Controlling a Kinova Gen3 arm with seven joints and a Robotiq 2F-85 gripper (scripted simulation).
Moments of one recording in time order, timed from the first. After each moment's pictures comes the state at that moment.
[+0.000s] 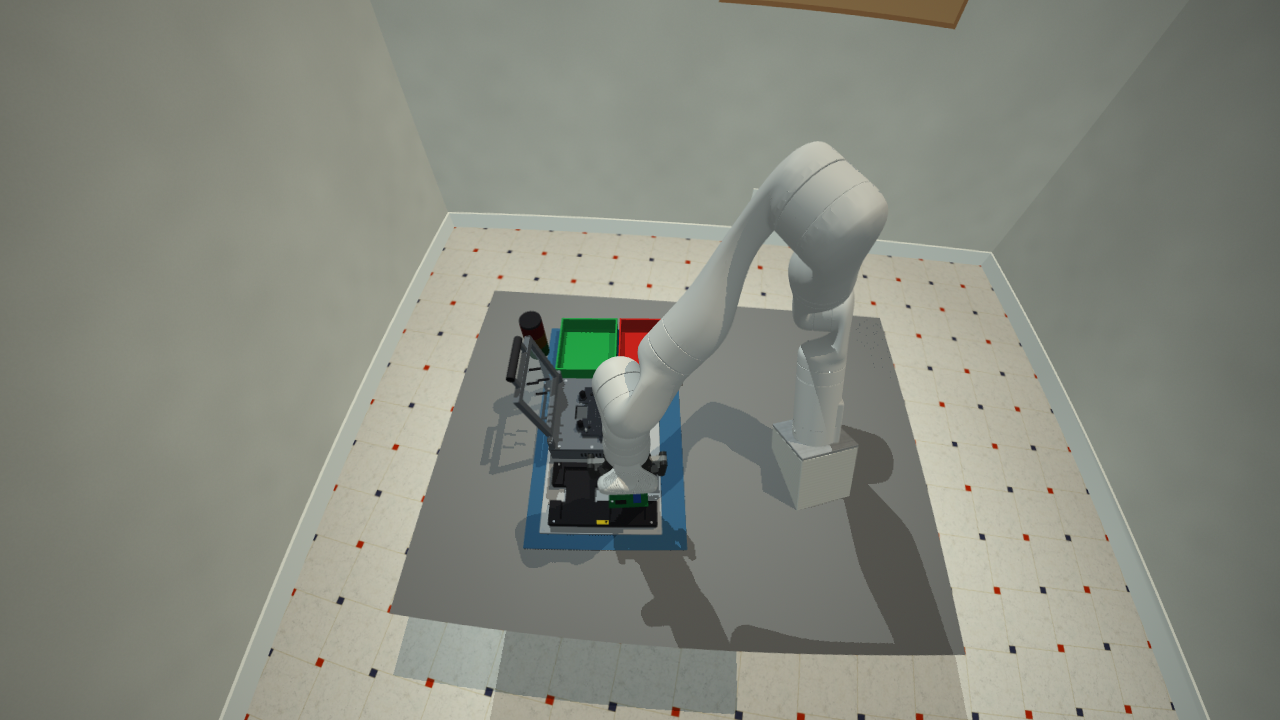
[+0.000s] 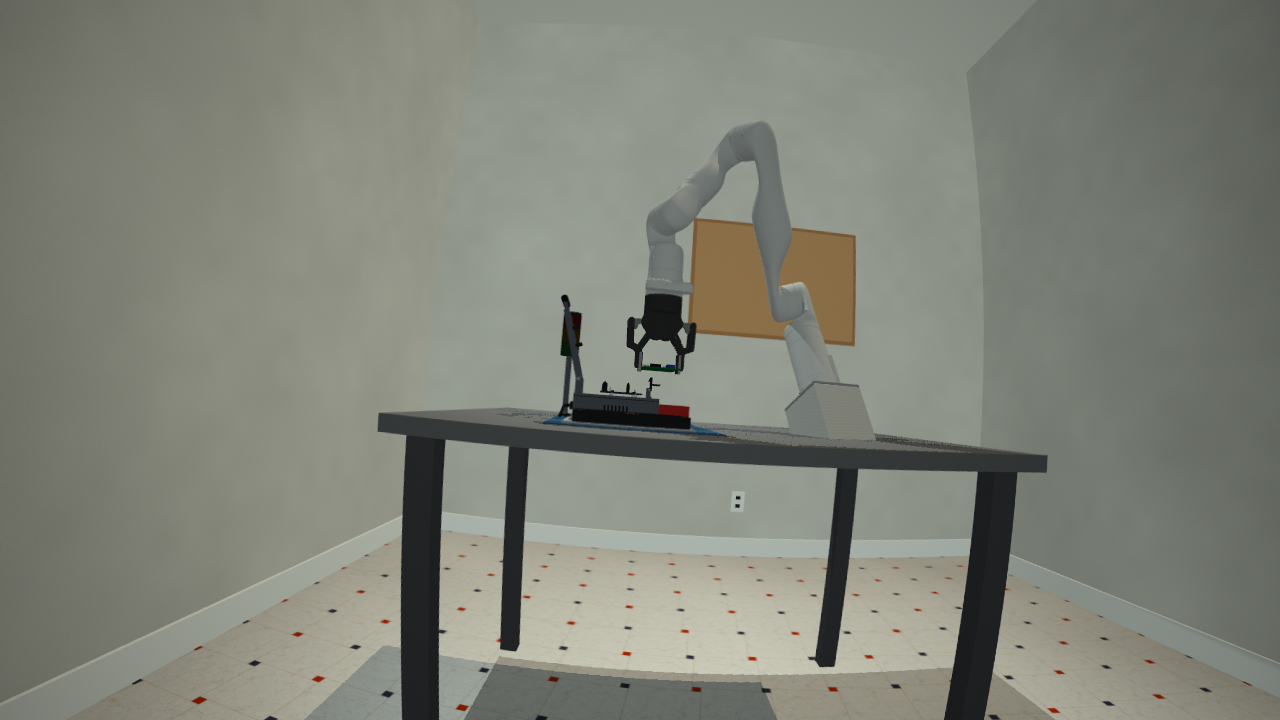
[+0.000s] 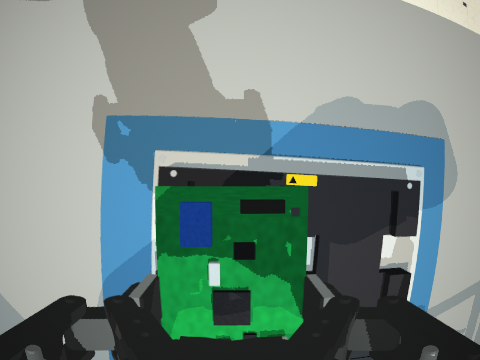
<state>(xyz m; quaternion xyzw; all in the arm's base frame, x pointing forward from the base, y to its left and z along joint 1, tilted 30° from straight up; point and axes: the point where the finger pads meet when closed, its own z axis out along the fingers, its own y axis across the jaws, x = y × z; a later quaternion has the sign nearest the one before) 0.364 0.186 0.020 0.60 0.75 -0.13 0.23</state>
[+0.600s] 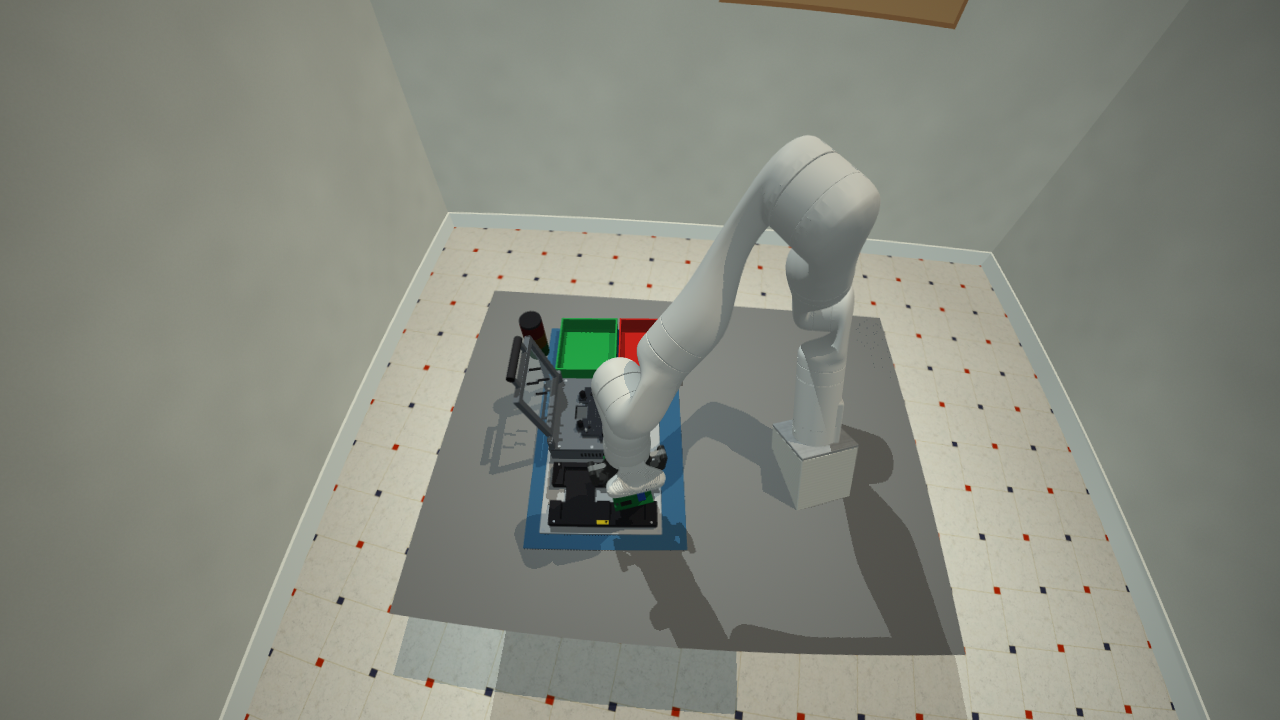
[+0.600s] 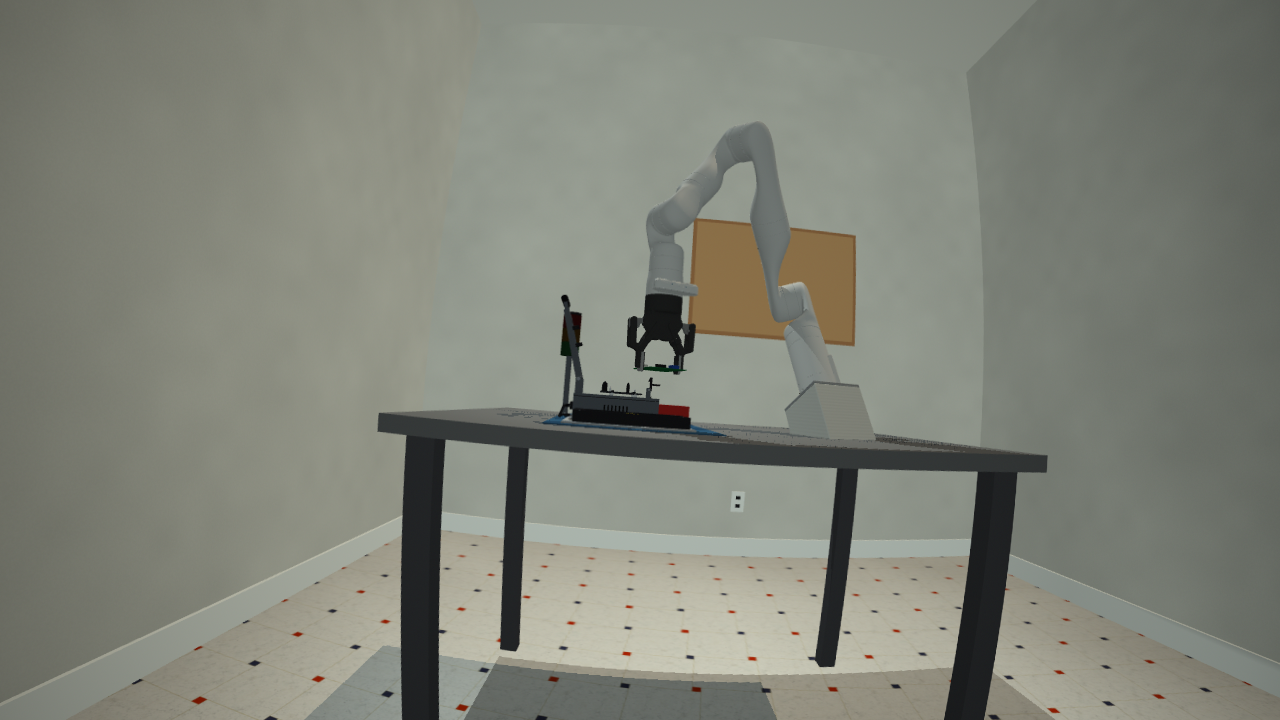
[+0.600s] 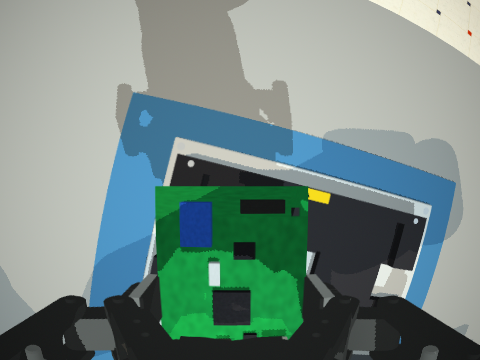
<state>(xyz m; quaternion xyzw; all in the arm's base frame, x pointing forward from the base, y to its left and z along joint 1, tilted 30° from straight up) 0.364 0.186 0.020 0.52 0.81 -0.15 0.22</state>
